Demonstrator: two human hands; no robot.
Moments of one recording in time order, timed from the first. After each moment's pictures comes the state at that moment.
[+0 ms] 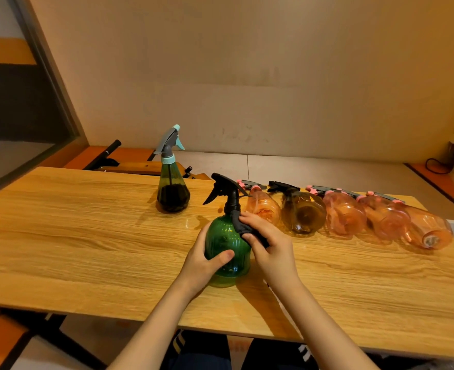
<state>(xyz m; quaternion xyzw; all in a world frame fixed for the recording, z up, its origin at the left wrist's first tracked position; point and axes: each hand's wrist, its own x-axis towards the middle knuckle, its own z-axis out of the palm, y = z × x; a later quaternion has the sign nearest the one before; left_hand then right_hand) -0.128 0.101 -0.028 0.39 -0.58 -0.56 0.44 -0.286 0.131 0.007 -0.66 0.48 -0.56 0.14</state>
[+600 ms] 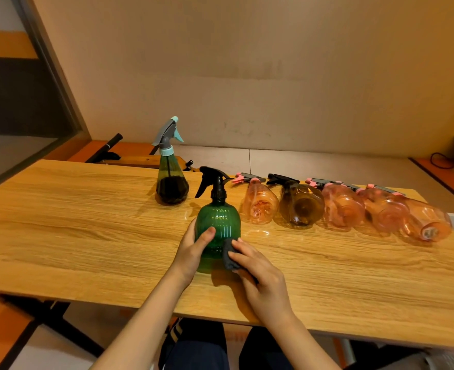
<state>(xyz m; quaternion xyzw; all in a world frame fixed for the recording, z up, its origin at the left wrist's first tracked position) -0.127 0.098 -0.027 0.39 -0.49 -0.60 0.49 -0.277 0.173 -0.045 -0.71 0.45 -0.53 0.08</state>
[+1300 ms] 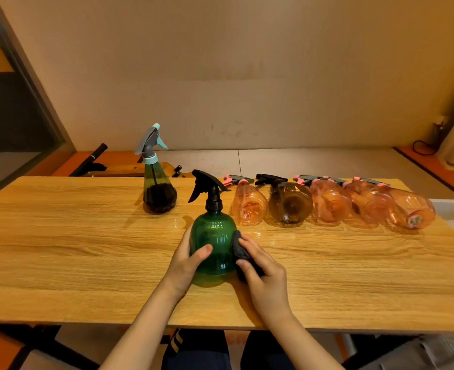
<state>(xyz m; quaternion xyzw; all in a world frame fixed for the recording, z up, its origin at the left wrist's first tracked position) -0.125 0.102 -0.031 0.38 -0.53 -0.62 0.44 -0.277 0.168 -0.041 -0.59 0.48 -0.62 0.16</state>
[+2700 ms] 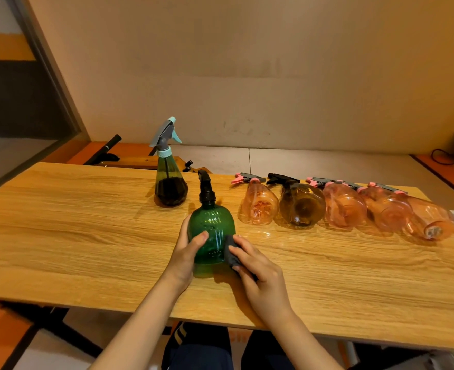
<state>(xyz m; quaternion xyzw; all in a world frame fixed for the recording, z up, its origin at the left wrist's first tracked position) -0.122 0.096 -0.030 0.36 -0.44 -0.64 0.51 -0.276 0.164 -0.046 -0.71 0.46 -0.53 0.10</state>
